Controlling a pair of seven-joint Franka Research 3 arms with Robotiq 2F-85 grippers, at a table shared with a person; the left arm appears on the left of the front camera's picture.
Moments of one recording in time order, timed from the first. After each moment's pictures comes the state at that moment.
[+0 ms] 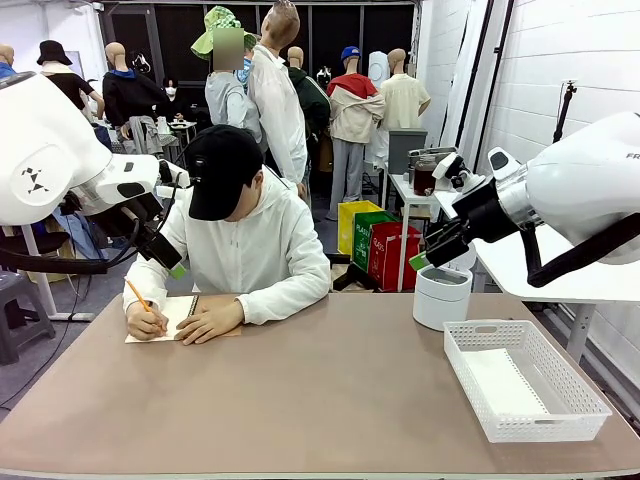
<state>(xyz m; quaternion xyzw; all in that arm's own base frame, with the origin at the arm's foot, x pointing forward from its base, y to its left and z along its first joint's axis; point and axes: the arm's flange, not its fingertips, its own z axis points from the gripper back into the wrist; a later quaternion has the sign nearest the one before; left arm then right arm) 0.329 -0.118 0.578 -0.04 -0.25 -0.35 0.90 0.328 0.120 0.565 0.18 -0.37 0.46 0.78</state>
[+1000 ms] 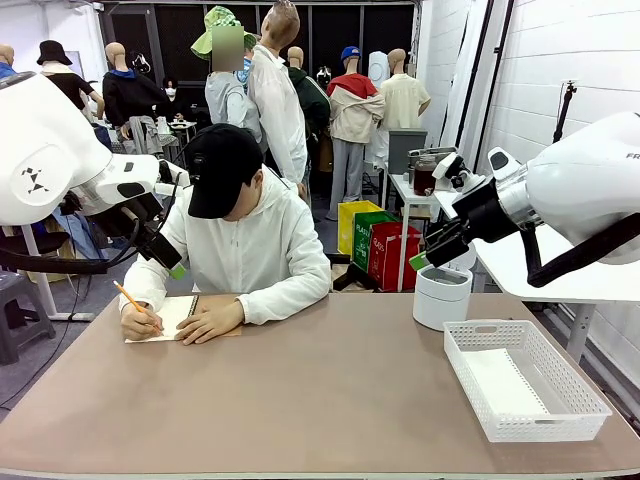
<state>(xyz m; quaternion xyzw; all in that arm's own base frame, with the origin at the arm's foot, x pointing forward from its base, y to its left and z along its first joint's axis) 0.329 -0.118 0.578 -0.04 -0.25 -0.35 0.90 0.328 0.120 0.565 0.18 -0.37 0.46 0.78</state>
